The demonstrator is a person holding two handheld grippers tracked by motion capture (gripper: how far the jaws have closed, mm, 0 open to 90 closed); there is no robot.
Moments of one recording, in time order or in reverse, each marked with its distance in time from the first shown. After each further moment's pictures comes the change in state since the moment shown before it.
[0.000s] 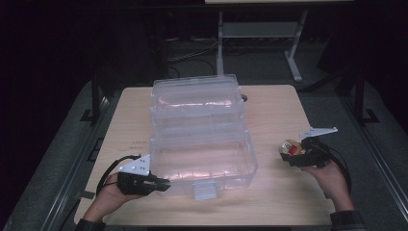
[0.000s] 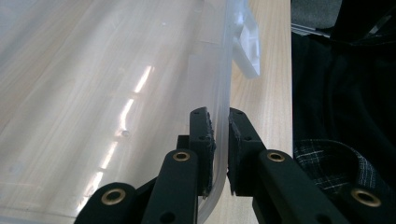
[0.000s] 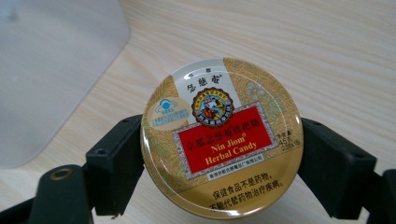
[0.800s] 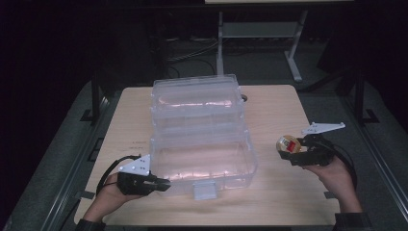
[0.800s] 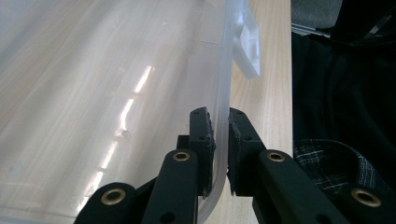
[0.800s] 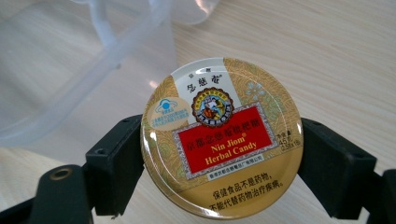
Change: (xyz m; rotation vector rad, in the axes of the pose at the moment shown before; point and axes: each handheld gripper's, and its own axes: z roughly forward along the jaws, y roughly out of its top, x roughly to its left) left arm 0.000 0.000 0.000 -0.001 0.001 -0.002; right arm 0.019 0.020 -0.035 -0.068 0.082 -0.064
